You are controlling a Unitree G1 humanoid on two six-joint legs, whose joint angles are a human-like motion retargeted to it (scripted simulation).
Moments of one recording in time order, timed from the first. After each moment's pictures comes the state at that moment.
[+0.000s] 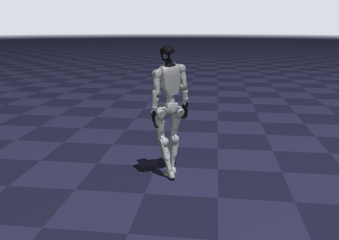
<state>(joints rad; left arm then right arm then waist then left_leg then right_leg) 0.13 0.17 0.17 1.38 0.69 -0.17 -0.15 0.13 -0.04 -0.10 1.39 -0.21 -0.09 0.12 0.02 -0.19 -0.07 -0.04 -0.22 -0.10 0.35 -0.22 0.07 -0.20 -0.03 -0.14 0.15 0.06 -0.12</state>
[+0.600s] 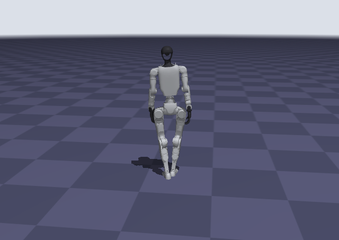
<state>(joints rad) 0.05 0.12 0.13 1.31 0.65 -0.20 -0.15 0.23 -0.06 -0.18 1.53 -0.16 -0.10 0.11 0.03 -0.08 -0.09 0.02 -0.08 0.21 0.19 -0.21 0.08 -0.07 0.08 -0.24 0.16 -0.21 -0.18</state>
